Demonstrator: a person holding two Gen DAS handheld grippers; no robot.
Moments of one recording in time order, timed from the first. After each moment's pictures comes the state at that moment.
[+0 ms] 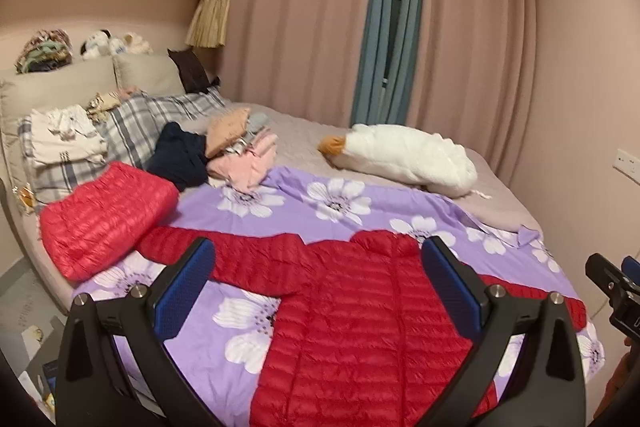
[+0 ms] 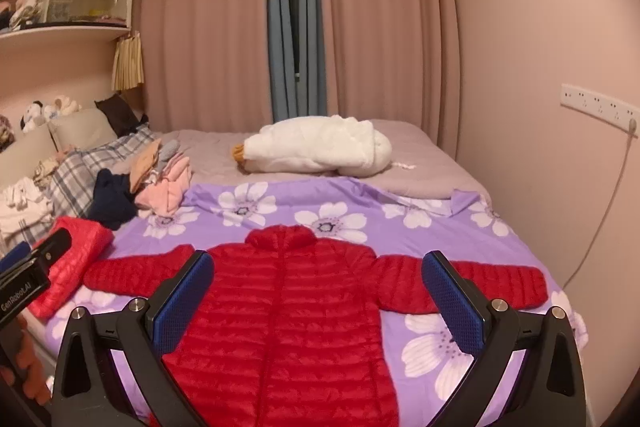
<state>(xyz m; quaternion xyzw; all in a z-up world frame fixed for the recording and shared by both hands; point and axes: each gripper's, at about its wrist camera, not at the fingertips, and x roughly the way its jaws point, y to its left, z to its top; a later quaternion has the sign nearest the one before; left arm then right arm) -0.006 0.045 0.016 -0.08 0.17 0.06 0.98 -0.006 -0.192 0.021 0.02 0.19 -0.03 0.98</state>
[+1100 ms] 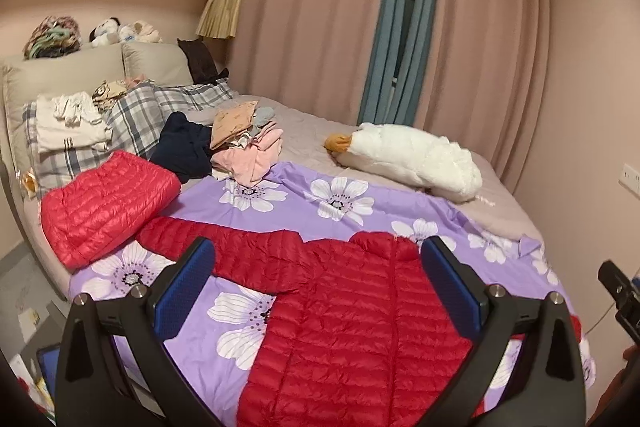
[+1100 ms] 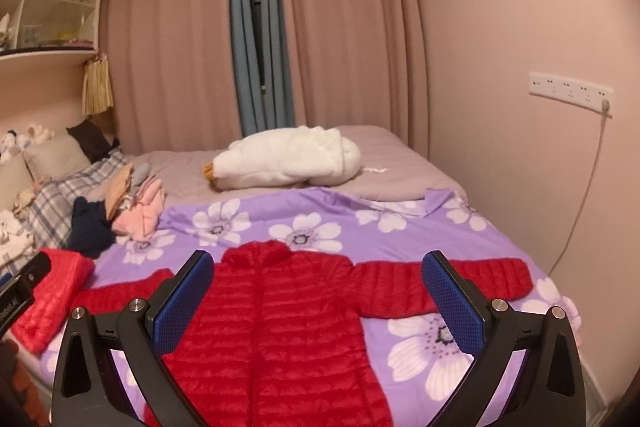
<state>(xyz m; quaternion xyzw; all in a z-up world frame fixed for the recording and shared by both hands) 0.006 0.041 0.021 -0.11 0.17 0.08 0.98 -0.005 -0.216 0.026 0.05 0.17 -0.08 0.98</state>
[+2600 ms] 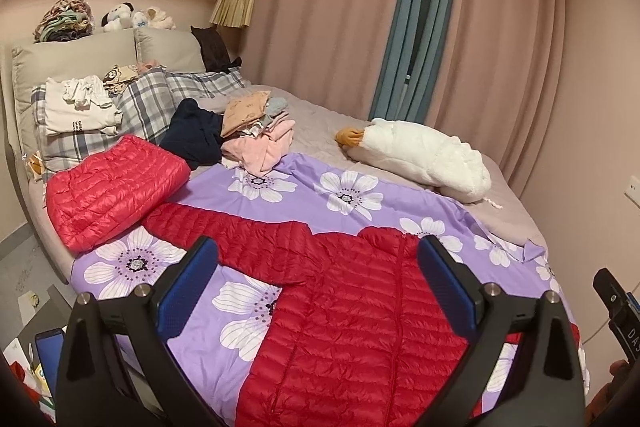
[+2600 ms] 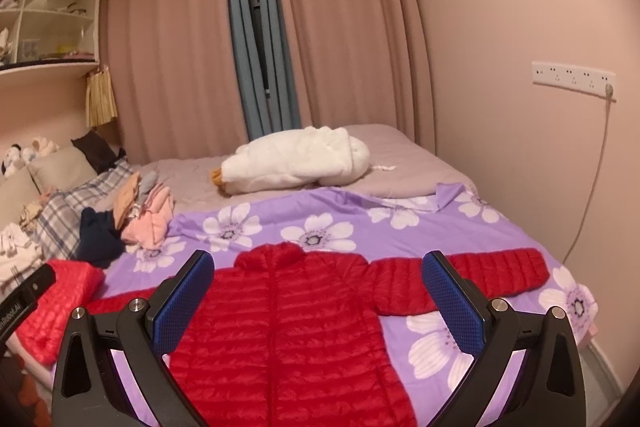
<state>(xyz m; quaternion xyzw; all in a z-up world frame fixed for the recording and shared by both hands) 0.007 0.052 0.016 -0.13 0.20 0.09 0.97 0.002 -0.210 0.019 0.07 0.17 -0.07 0.98</state>
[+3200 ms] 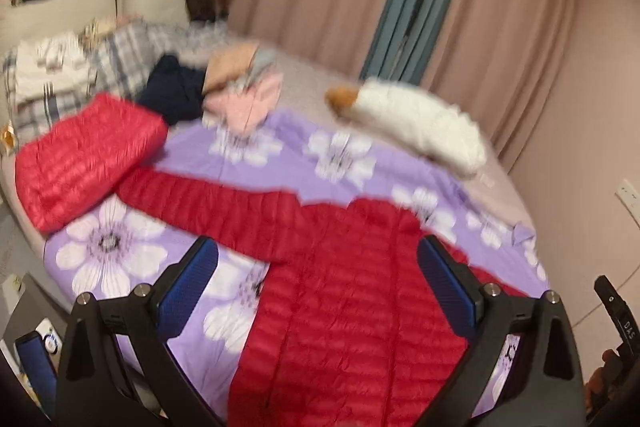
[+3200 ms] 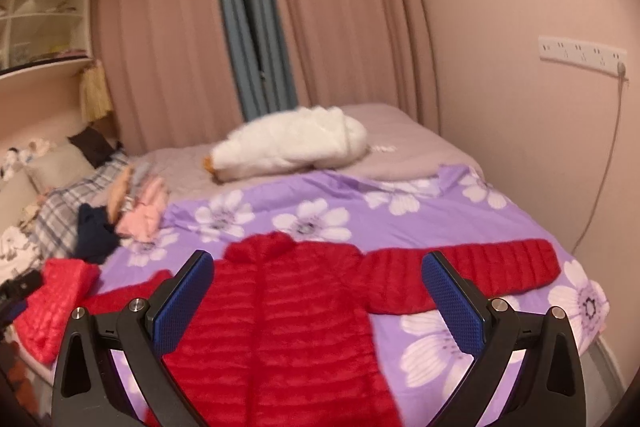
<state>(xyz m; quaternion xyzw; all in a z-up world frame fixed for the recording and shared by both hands) 0.071 0.093 -0.012 -0.17 0.29 0.05 0.94 0.047 -0.265 0.000 0.09 0.21 -0.06 0.97</state>
